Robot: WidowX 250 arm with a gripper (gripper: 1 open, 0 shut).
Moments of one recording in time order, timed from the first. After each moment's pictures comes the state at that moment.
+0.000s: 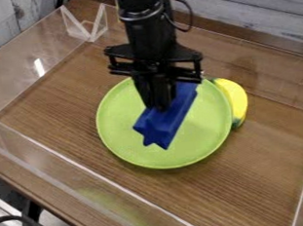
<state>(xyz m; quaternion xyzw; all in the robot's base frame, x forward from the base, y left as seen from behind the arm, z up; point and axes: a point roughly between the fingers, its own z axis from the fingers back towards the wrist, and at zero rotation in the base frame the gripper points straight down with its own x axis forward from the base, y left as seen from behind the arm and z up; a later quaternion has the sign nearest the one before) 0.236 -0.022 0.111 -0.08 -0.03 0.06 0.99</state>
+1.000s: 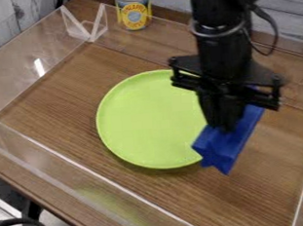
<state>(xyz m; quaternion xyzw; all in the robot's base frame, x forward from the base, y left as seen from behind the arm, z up) 0.227 -0.105 0.115 -0.09 -0.04 -0.03 0.99</state>
